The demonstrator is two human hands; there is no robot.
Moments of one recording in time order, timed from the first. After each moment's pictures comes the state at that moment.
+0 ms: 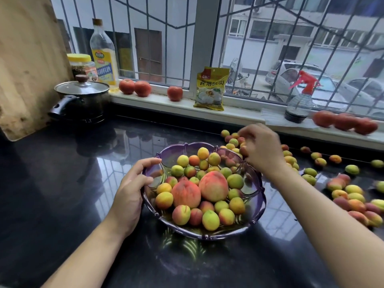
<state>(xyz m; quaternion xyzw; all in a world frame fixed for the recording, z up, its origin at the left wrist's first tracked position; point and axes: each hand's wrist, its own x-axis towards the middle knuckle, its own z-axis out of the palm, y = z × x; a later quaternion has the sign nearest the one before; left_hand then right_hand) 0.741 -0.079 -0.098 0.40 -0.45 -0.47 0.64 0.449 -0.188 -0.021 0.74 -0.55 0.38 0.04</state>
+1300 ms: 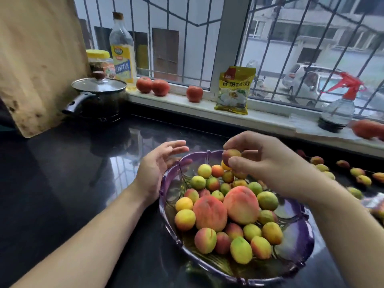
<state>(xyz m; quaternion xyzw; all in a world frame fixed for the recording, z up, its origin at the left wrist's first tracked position) 0.761 -0.168 -0.086 0.36 -0.36 -0.59 0.63 0.514 -0.144 0.020 0.81 -0.43 0.27 -0.29</state>
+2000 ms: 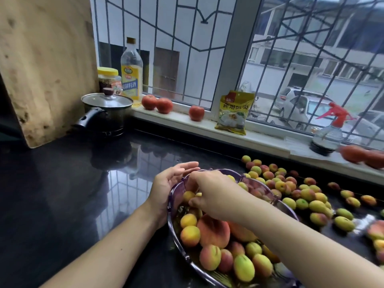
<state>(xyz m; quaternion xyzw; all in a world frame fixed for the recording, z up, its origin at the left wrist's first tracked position) 0.745 -0.157 -0.074 0.29 -0.26 -0.68 0.62 0.606 -0.154 -0.013 0.89 -0.45 0.06 -0.05</state>
